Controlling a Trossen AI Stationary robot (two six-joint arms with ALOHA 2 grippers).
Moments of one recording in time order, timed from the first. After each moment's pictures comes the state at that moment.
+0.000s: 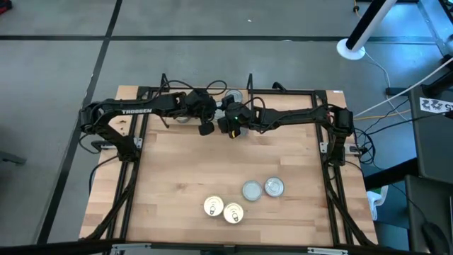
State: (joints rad) left arm 0.36 1.50 1.10 -0.43 -0.16 0.16; right arm -0.18 1.88 1.35 -0.05 0.32 -0.92
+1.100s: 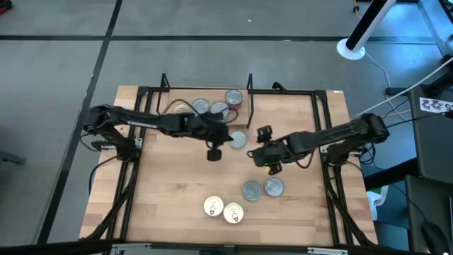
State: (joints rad) left arm 0.08 1.57 1.10 -0.17 -0.03 0.17; right arm 0.23 1.54 1.29 -0.97 0.44 -0.22
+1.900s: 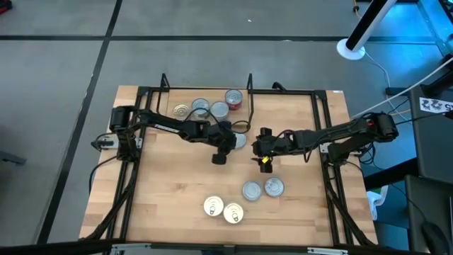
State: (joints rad) left arm 0.11 1.85 1.10 -0.09 -0.04 0.31; right arm 0.09 1.42 0.81 -0.26 0.17 -0.03
